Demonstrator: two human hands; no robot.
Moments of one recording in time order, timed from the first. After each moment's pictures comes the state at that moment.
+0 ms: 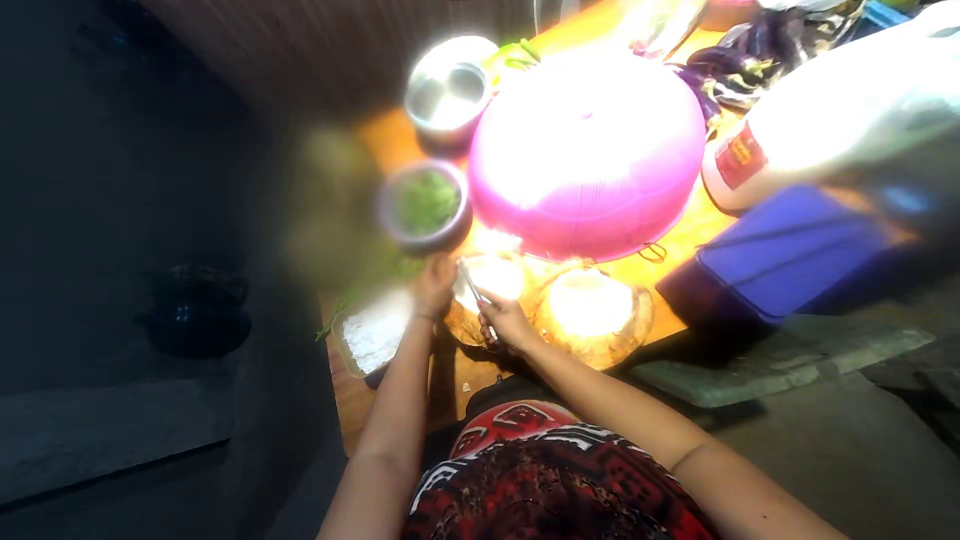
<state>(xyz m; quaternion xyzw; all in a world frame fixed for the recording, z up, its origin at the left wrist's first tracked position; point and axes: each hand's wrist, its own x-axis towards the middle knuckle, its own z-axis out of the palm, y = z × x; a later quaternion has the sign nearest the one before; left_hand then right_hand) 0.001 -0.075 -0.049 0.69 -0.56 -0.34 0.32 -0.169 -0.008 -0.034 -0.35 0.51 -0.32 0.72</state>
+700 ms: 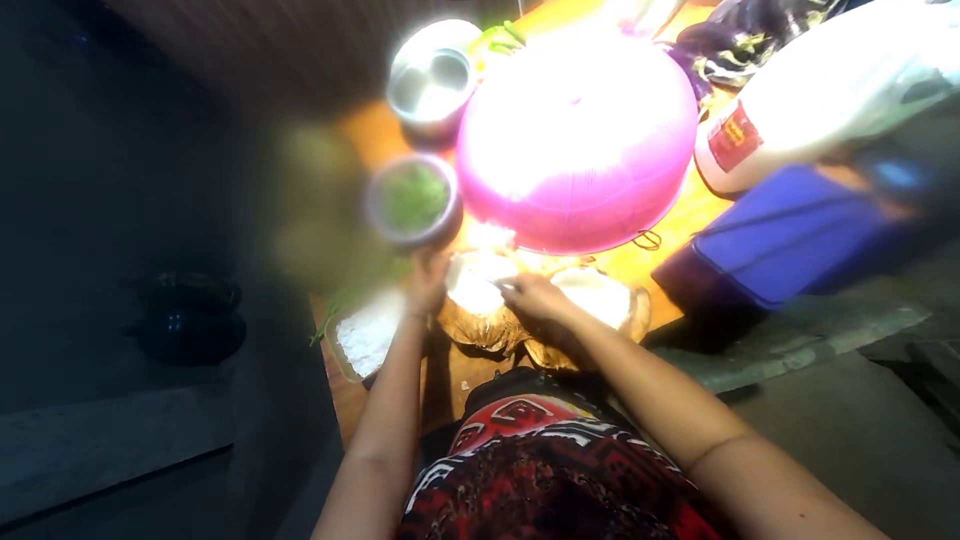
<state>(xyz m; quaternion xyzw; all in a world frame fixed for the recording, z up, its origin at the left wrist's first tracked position) 0.005 -0.079 -0.051 0.67 -0.57 -0.35 0.32 -0.240 -0.057 -0.025 -0.68 0.54 -0.07 0.49</state>
